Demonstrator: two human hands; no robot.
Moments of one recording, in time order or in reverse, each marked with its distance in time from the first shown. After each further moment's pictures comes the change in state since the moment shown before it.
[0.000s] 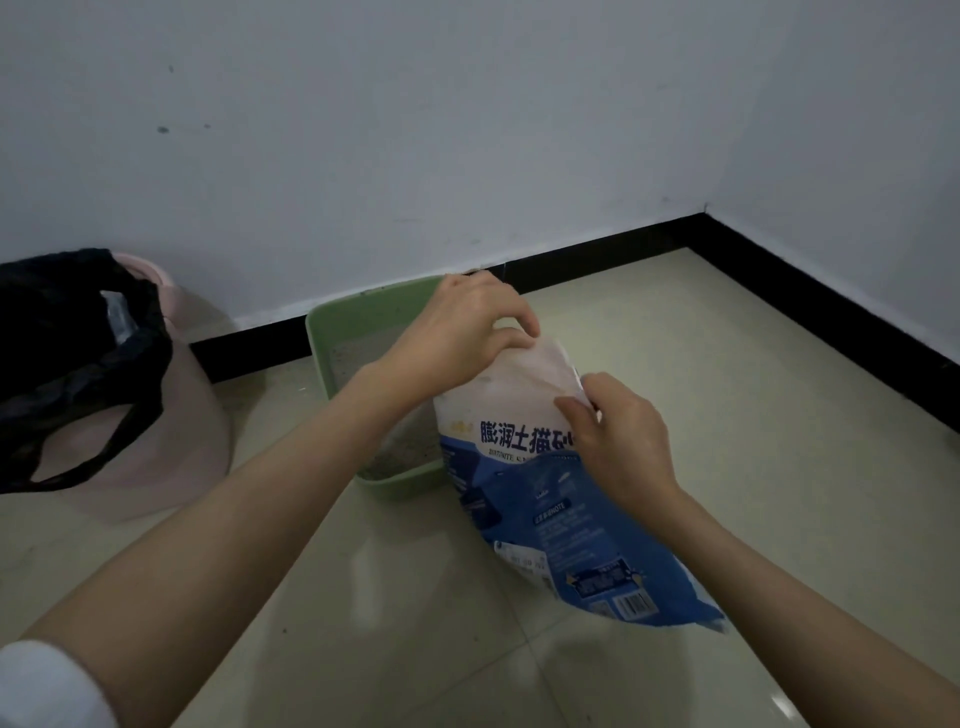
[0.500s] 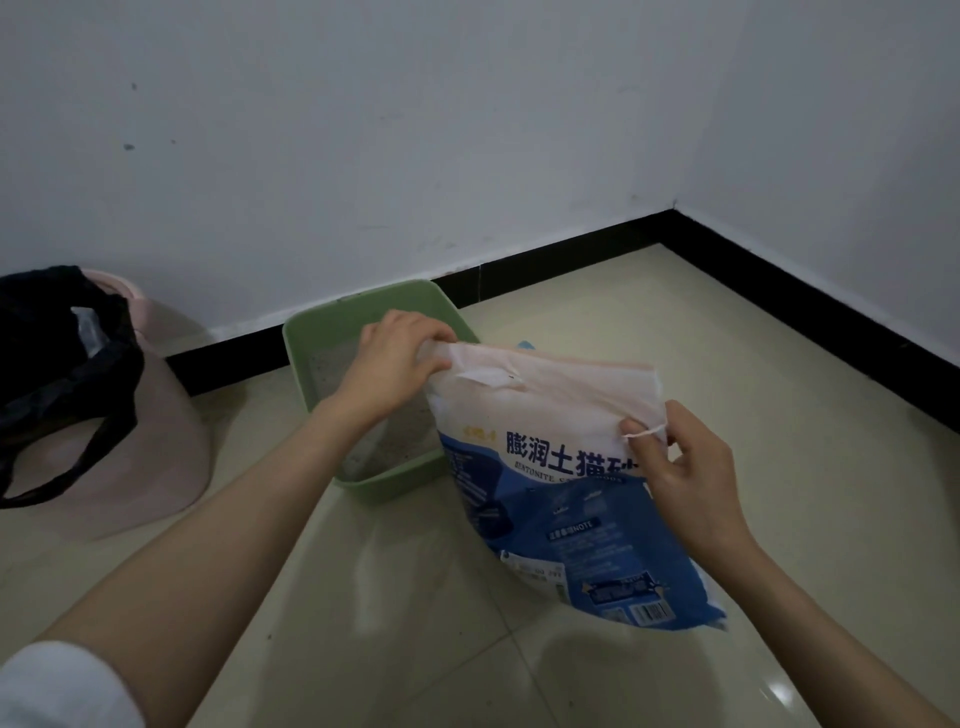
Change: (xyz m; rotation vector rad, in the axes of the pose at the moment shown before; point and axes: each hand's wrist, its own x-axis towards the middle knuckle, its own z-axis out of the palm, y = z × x) left_hand -0.027 -0.027 0.027 0.106 -0.050 -0.340; right_hand -0.051 0.052 -0.038 0.361 0.167 0.132
